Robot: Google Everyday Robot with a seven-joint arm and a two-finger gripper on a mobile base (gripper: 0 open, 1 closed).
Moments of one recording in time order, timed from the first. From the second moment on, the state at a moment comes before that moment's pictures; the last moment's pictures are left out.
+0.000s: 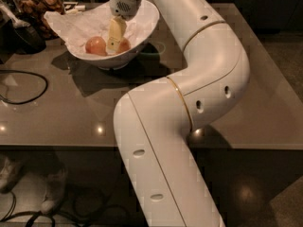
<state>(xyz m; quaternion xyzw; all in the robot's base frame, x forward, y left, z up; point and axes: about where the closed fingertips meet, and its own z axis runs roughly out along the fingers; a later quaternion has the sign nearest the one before) 0.742 0.102 0.914 -0.67 0.71 0.10 0.19</state>
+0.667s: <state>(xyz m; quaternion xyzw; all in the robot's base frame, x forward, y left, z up) 0.737 0.109 0.911 -0.67 0.71 0.12 0.19</state>
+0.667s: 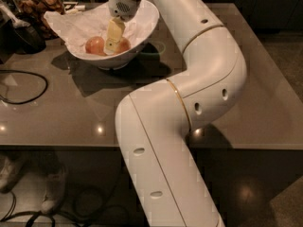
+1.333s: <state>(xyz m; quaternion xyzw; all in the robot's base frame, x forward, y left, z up) 0.741 0.102 0.914 -0.67 0.71 0.11 0.20</state>
